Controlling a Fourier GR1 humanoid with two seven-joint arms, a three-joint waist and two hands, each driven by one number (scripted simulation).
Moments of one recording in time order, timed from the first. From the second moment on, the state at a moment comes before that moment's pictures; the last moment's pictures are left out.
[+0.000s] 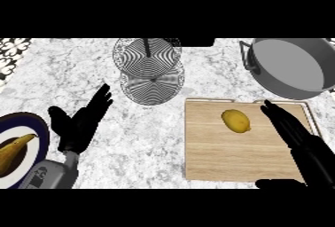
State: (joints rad) left arm -0.18 0.33 -0.29 -1.47 0.36 0.16 0.14; right arm 0.09 -0.58 0.29 -2.05 0.55 -0.04 0.26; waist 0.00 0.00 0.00
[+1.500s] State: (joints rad) left arm -0.18 0.20 -0.13 -1.48 0.22 0.02 0.22; right arm 0.04 -0.30 0.26 -1.73 0.93 -0.03 0.27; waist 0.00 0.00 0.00
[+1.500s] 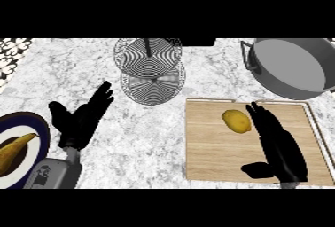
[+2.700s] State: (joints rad) left arm -0.17 0.13 -0.07 -1.48 0.14 -0.04 0.23; right arm -0.16 -0.20 0.07 -1.32 0.92 -0.10 0.03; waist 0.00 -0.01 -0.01
